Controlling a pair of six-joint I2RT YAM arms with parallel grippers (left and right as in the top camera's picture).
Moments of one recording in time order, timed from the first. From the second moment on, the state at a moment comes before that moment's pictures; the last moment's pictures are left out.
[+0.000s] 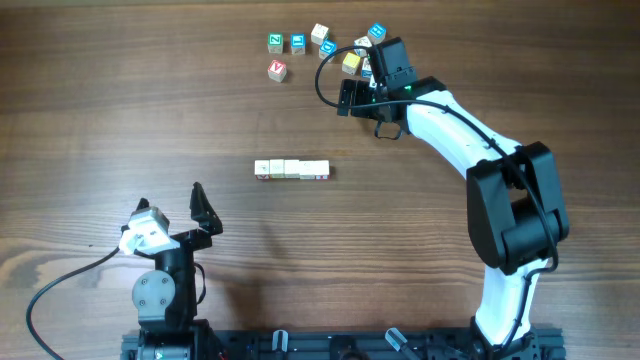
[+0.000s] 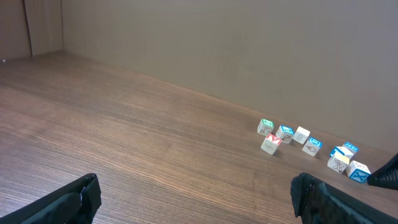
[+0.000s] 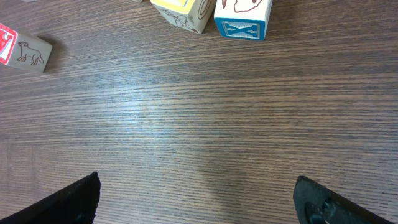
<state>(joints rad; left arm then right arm) 0.03 0.02 0.01 -0.06 -0.14 -0.28 0.38 2.08 1.48 -0.41 -0.06 0.45</state>
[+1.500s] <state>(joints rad) 0.03 0.02 0.01 -0.06 -0.14 -0.28 0.38 1.45 1.36 -0.44 -0.06 0.45</state>
